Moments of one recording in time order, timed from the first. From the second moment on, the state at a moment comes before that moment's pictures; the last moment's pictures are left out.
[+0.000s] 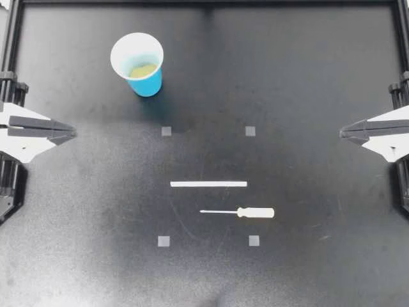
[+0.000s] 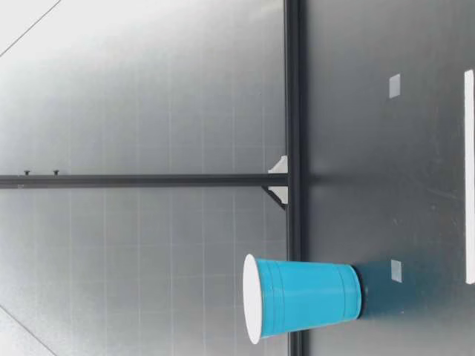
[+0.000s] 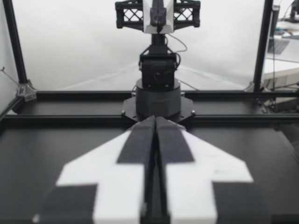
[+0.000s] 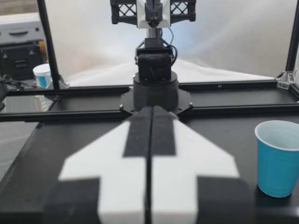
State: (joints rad) left arm 0.00 -0.96 1.17 0.00 -0.30 0.00; right arm 0.00 -0.96 1.17 0.00 -0.30 0.00
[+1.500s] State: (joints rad) left arm 0.01 -0.98 1.25 0.00 -0.41 0.01; right arm 0.10 0.14 0.59 0.04 0.49 0.14
